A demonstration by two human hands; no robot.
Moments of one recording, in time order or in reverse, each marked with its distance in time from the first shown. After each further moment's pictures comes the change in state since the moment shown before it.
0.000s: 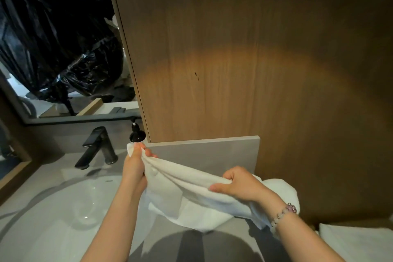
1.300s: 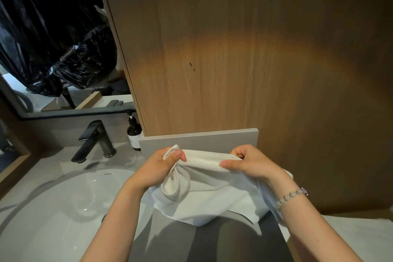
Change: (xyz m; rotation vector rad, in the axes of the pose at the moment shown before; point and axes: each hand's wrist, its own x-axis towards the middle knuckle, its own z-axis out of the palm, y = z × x) left_hand -0.043 -0.004 0.025 1.172 -0.554 0.204; right_hand 0.008 0.000 -0.041 0.261 -0.016 -0.004
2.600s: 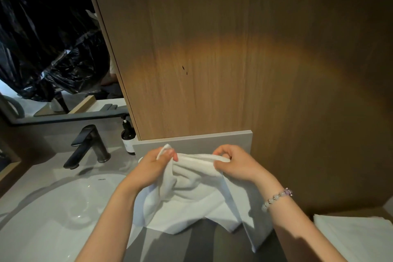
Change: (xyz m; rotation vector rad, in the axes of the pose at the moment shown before) left_hand 0.007 -0.001 -0.003 0.040 0.034 -0.035; right_hand 0.002 -0.012 0.012 -0.181 0.076 -0.081
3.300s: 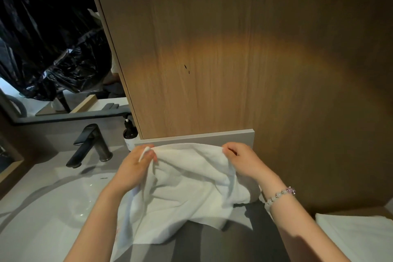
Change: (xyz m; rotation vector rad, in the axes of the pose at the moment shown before) left_hand -0.001 -0.031 -0.022 0.090 0.195 -0.023; right_hand 0.006 0.005 0.000 -0.116 0.081 -0.029
